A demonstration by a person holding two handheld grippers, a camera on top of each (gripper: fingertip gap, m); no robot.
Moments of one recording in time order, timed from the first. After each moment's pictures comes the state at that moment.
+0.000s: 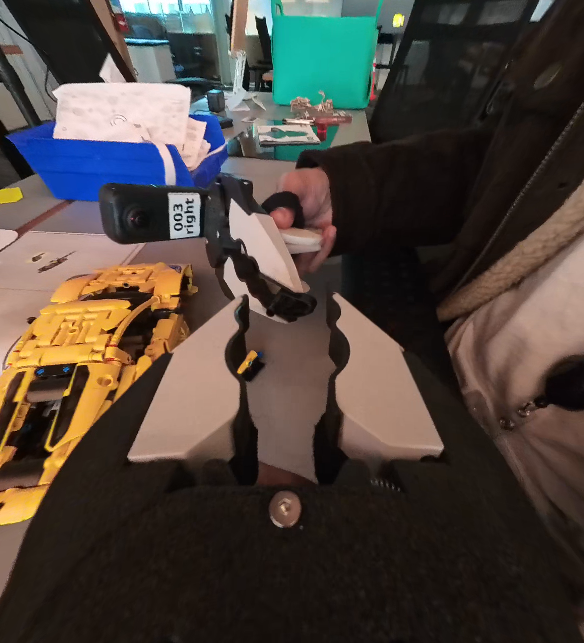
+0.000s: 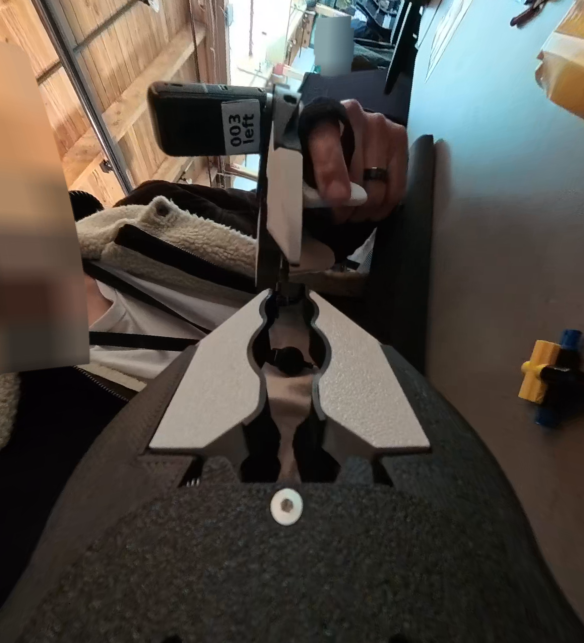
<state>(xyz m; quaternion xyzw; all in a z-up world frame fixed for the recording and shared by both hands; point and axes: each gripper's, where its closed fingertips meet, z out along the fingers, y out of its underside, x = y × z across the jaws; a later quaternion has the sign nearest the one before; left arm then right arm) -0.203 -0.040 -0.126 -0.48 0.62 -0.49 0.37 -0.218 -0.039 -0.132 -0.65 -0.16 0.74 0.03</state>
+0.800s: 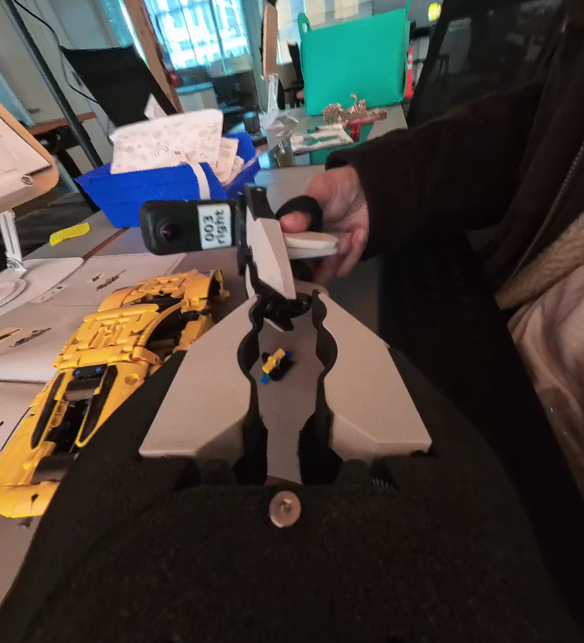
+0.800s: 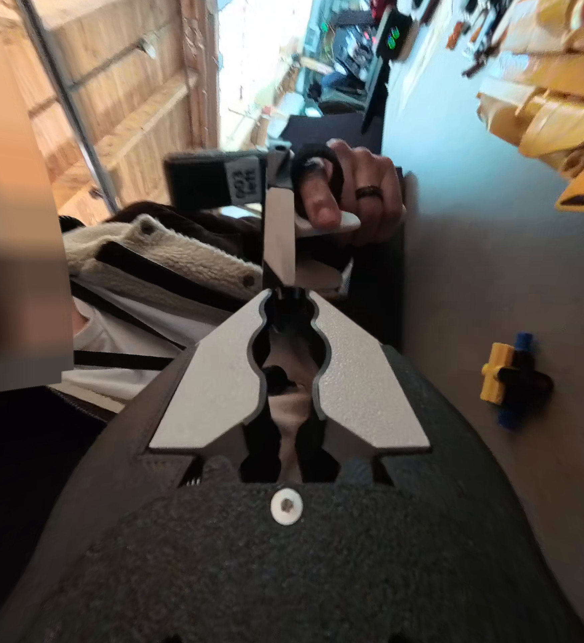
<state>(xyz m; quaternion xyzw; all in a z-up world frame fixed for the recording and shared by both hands) -0.198 -0.034 -0.143 -0.46 0.63 -0.44 0.44 -0.222 -0.029 -0.145 -0.66 -0.14 0.74 0.07</state>
